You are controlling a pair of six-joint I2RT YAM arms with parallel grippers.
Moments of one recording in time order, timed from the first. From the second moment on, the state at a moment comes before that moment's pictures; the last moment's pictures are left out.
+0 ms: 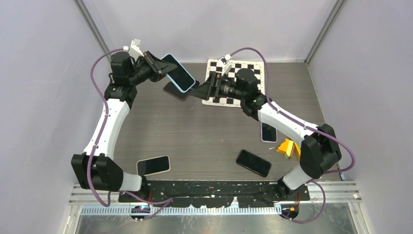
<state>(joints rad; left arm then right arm) -0.08 1.39 1.36 -0.19 0.64 -0.89 0.59 1.56 1.20 0.28 -0.60 0.75</state>
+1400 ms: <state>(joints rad) -0.09 1.25 1.14 0.09 0.55 -1.36 0.67 1.62 1.20 0.65 -0.63 1.02</state>
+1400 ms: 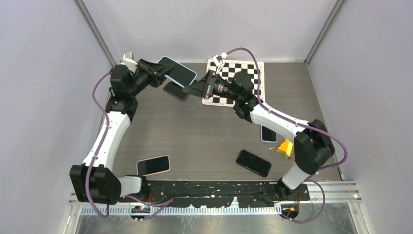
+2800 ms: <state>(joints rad) -0.02 1.39 1.09 0.14 0.99 -1.11 0.58 1.55 1.16 0.35 -0.77 0.81</state>
